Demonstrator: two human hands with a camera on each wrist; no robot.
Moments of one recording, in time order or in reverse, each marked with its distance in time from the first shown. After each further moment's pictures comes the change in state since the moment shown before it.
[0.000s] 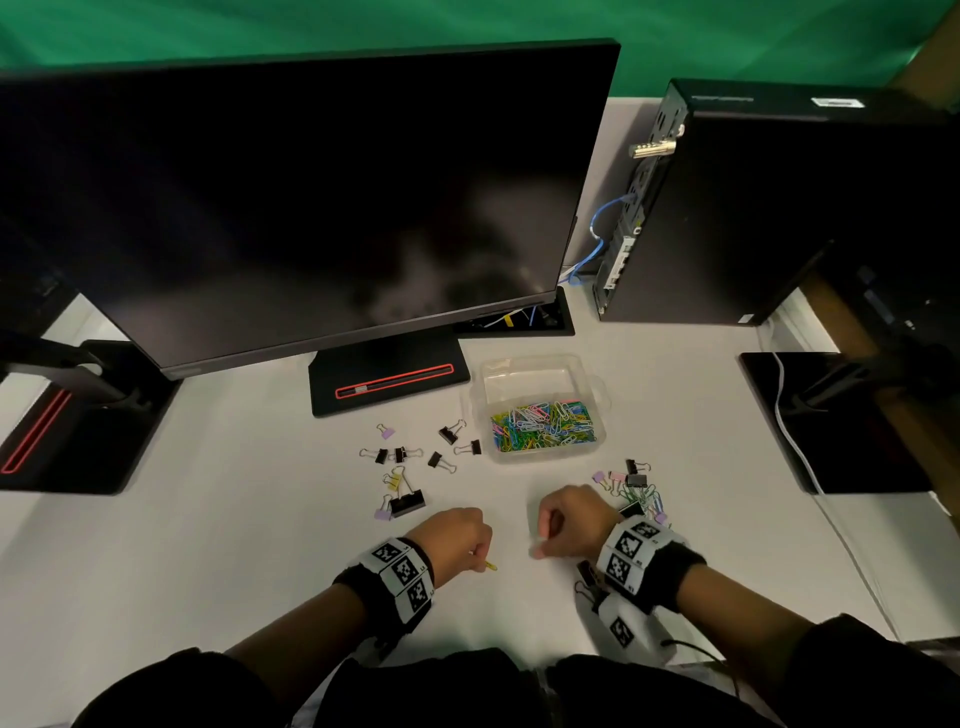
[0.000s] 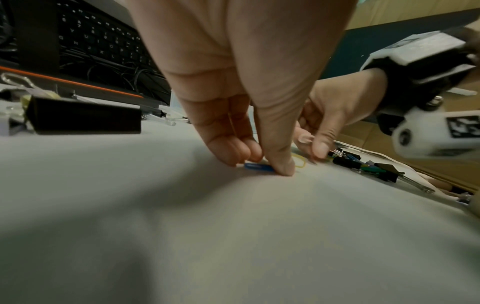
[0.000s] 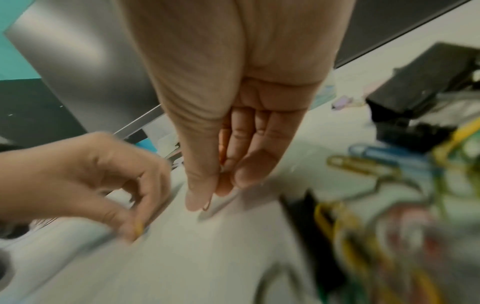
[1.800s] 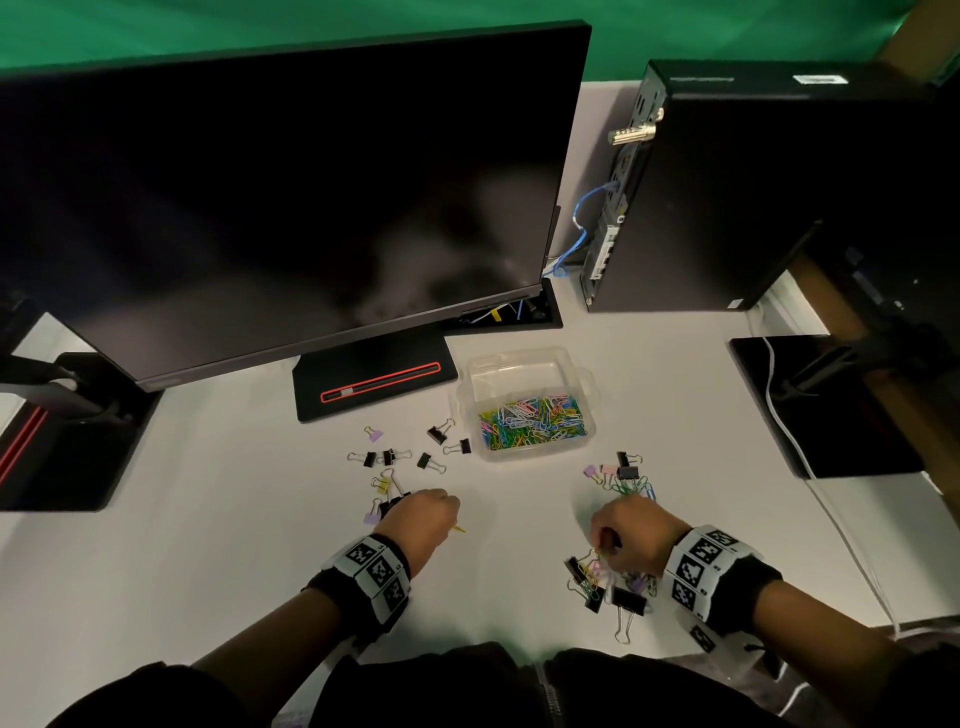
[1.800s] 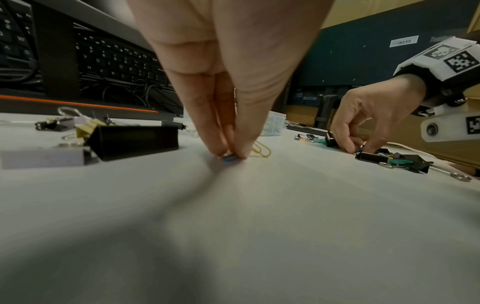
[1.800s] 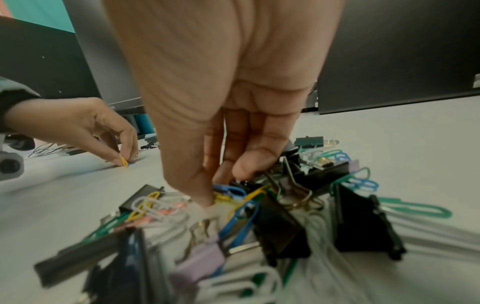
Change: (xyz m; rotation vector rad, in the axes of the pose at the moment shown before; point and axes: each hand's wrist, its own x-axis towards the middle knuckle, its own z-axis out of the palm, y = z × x) left_hand -0.008 -0.003 -0.027 0.359 0.097 -0.161; right_hand -0.040 0.056 -0.019 -0.246 -0.056 -0.006
